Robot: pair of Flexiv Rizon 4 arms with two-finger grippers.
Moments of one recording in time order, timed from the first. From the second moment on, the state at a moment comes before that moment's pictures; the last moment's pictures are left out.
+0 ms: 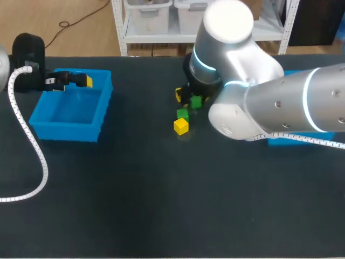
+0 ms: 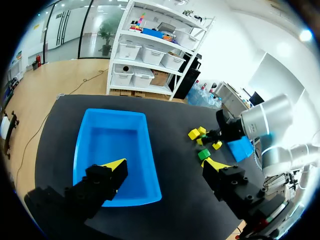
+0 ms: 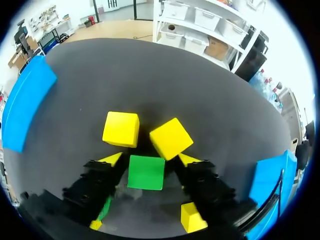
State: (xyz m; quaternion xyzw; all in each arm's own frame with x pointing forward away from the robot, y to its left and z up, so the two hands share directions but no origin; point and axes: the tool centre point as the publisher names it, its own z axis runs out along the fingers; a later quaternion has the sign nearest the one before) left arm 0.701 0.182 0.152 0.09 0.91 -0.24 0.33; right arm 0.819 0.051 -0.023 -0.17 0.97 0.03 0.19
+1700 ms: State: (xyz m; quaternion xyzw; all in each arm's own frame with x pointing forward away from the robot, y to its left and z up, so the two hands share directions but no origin) left arm 0.701 0.182 0.152 0.09 0.91 -0.24 0.33; right arm 0.801 -0.199 0.075 0.03 0.97 -0.08 0.24
